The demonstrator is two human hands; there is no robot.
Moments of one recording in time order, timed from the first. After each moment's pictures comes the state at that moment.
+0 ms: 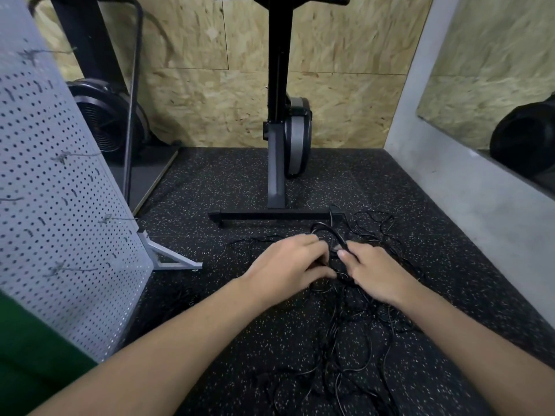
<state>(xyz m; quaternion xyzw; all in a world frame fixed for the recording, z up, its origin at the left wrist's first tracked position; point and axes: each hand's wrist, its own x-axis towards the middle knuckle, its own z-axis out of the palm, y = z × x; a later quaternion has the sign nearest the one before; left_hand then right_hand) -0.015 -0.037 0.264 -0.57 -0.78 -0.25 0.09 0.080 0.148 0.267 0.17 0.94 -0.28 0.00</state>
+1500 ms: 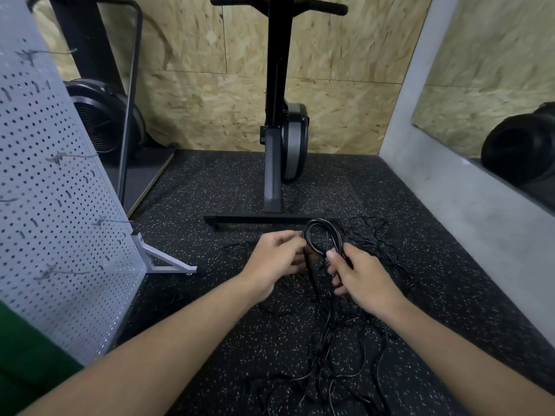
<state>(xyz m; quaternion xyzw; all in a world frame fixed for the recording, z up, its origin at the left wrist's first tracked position) -0.021 -0.025 0.266 -0.15 -0.64 -0.69 -0.29 0.087 0.127 0.267 0.18 0.88 -0.43 -0.08</state>
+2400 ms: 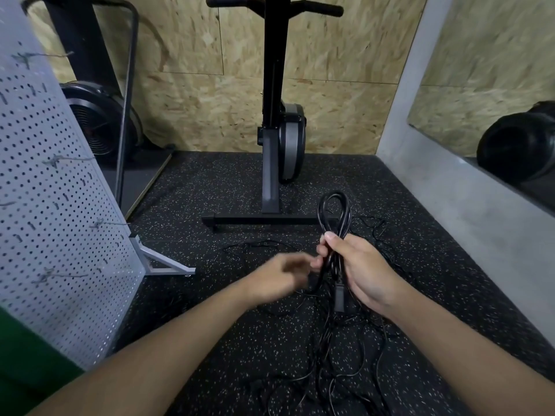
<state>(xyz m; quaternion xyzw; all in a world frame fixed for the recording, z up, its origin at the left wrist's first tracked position) -0.031 -0.039 0.240 -0.37 -0.73 -0.46 -0.34 0.079 0.111 0.291 0.18 0.63 -0.75 -0.07</state>
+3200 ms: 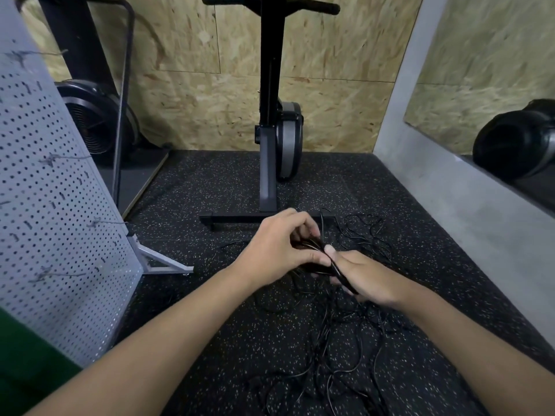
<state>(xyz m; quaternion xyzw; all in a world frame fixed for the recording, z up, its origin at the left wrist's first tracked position) -0.026 -0.037 0.291 -0.48 -0.76 -0.44 0.00 0.097 0.131 0.297 0.15 0.89 -0.42 0.11</state>
